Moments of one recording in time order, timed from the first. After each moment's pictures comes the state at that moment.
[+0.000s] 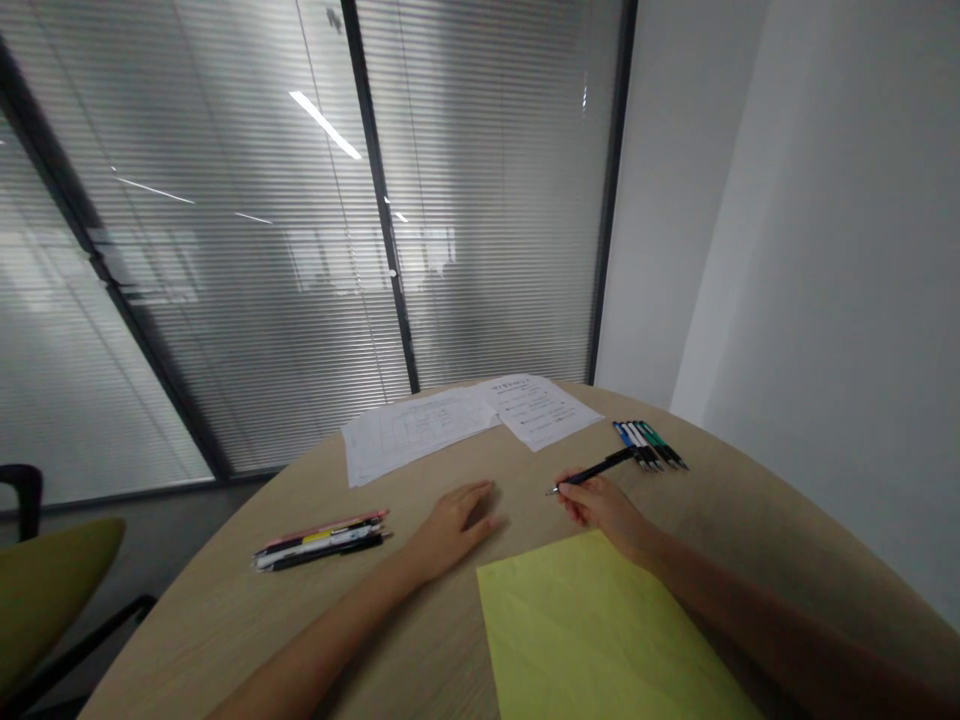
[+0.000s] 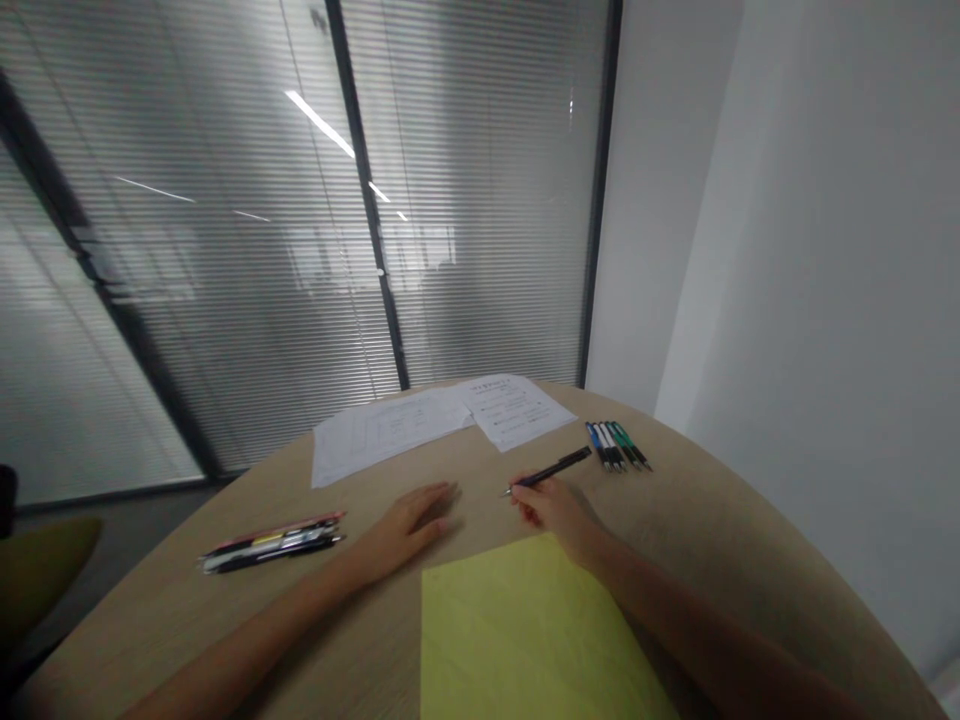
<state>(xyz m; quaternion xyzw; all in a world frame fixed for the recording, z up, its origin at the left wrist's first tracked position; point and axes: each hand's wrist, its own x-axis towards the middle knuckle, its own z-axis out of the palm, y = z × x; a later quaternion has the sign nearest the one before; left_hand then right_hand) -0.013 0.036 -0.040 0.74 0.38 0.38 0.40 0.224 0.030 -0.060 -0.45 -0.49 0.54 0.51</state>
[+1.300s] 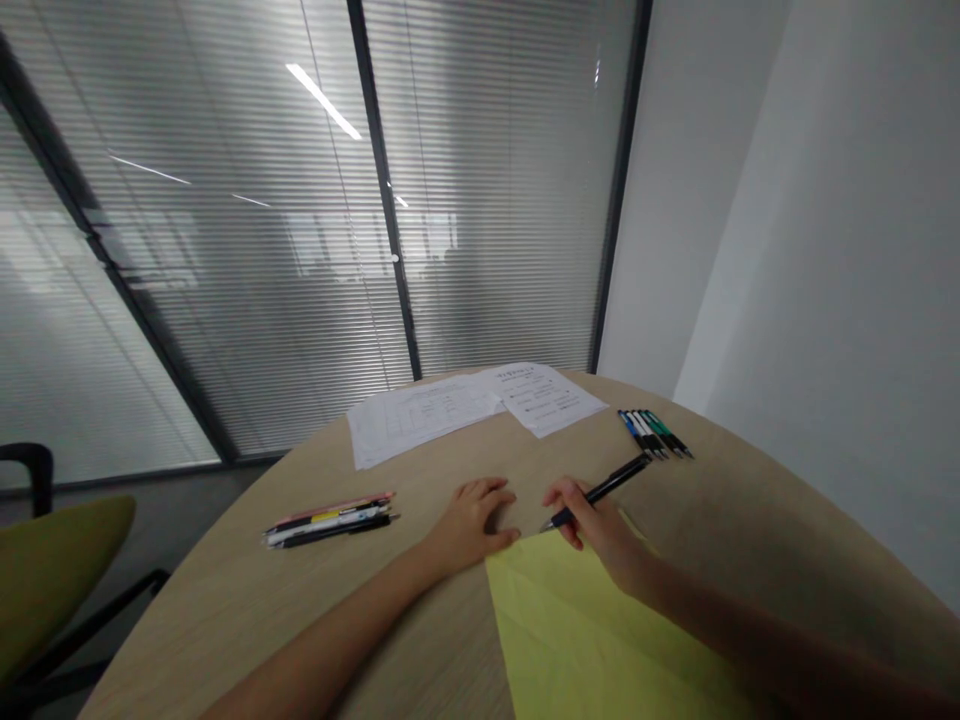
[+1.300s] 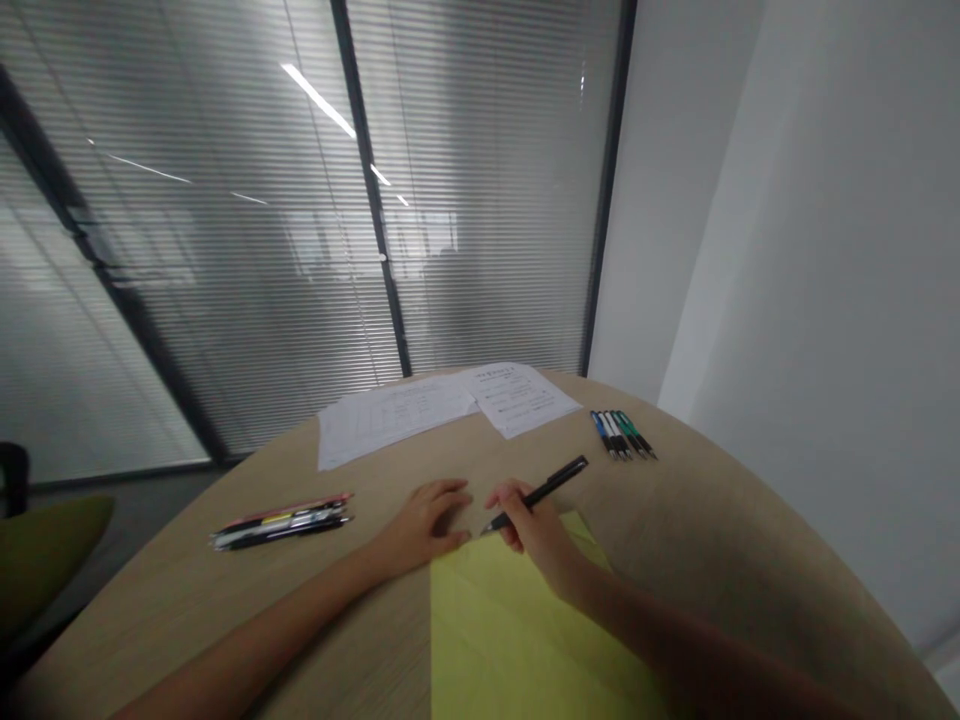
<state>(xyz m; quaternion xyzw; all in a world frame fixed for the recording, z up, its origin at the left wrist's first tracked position) 0.002 0.025 -0.048 0.90 0.38 0.18 0.08 0.188 -0.020 -0.040 -0.47 -0.60 0.42 0.49</state>
